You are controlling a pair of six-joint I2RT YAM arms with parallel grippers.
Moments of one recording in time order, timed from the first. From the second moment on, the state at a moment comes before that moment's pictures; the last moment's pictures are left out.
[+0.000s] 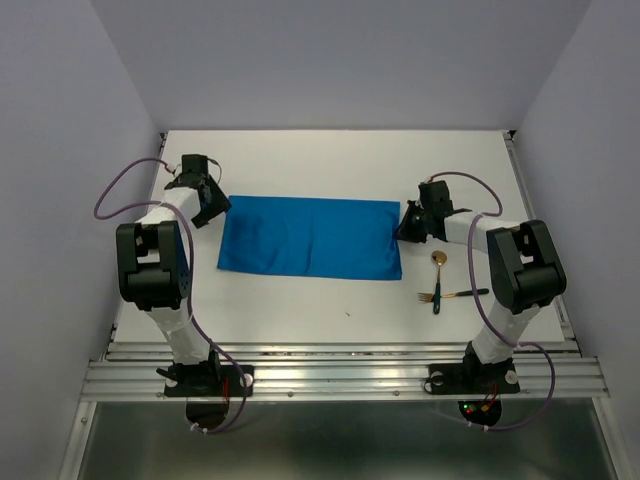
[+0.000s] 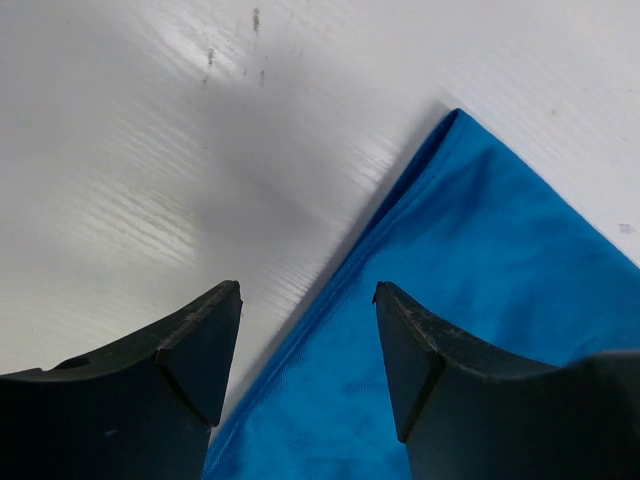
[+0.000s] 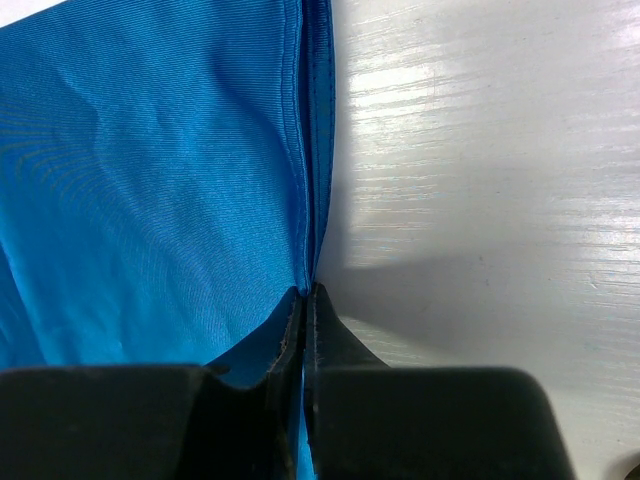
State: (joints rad) left arm 0.03 1.80 1.24 -0.42 -0.14 -0.55; right arm 0.23 1.78 0.97 -0.10 -0.17 0.59
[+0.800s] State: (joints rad) left arm -0.02 1.81 1.11 -0.32 -0.03 -0.58; right arm 0.23 1.84 1.15 -0.19 -0.09 0.57
